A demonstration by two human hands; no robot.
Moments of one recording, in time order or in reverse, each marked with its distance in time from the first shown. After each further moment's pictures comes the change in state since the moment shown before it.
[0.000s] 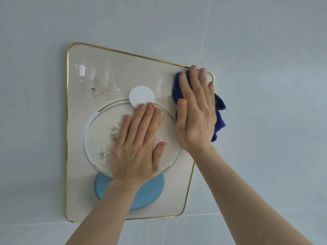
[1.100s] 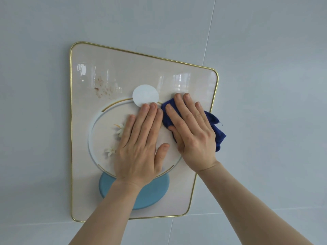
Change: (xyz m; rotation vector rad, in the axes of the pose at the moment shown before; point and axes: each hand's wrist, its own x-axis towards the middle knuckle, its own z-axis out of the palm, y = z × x) left_hand -0.001 -0.005 -0.003 -0.025 -0.010 0.025; right_hand -0.044 0.006 0.002 -0.132 -0.028 -0.259
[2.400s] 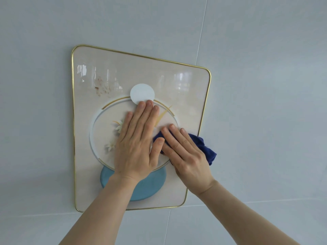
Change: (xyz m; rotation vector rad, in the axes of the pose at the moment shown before) left_hand 0.001 -0.003 -0.010 -0.239 0.013 -0.012; right_hand -0.062 -0.011 -0.021 0.103 -0.242 -0.121
